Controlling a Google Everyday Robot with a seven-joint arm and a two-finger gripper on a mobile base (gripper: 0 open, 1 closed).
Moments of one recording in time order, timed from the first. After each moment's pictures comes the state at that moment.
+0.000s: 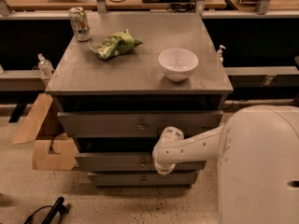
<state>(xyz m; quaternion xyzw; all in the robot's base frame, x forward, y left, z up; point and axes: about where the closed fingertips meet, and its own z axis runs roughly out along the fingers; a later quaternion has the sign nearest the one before) 0.560 -0.065 0.399 -0.70 0.71 -0.05 0.08</state>
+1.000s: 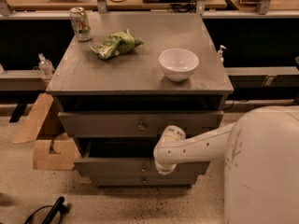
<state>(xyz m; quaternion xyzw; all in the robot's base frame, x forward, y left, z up) 0.551 -0.070 0.413 -0.70 0.71 -0.05 0.08</state>
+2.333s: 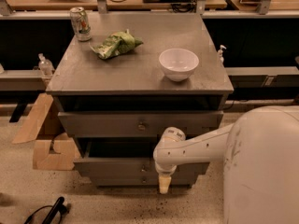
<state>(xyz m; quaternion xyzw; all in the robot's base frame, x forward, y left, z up) 0.551 -0.070 0.414 -0.70 0.71 -0.05 0.08</state>
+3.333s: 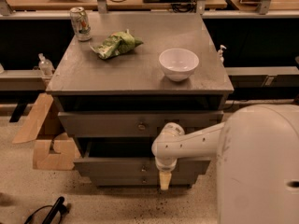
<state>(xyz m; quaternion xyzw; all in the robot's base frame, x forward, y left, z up) 0.557 -0.075 0.409 -0.70 0.72 -0.04 0.05</state>
